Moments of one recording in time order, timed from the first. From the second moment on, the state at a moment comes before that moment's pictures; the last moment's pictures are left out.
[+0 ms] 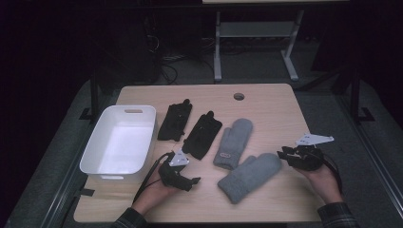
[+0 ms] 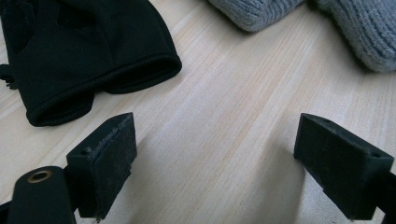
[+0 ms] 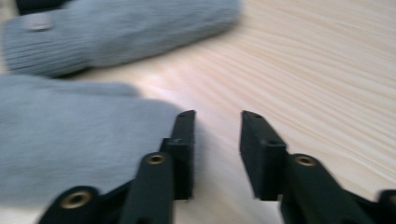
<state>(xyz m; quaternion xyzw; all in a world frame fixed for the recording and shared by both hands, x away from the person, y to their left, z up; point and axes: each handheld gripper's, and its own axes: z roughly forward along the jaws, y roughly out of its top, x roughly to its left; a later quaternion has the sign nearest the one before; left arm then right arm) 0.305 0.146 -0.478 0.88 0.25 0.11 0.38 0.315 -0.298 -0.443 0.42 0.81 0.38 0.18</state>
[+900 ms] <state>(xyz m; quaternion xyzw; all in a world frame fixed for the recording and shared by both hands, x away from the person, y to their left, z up) 0.311 0.139 -0.455 0.88 0.28 0.08 0.38 0.335 -0.317 -0.483 0.50 0.77 0.34 0.20</state>
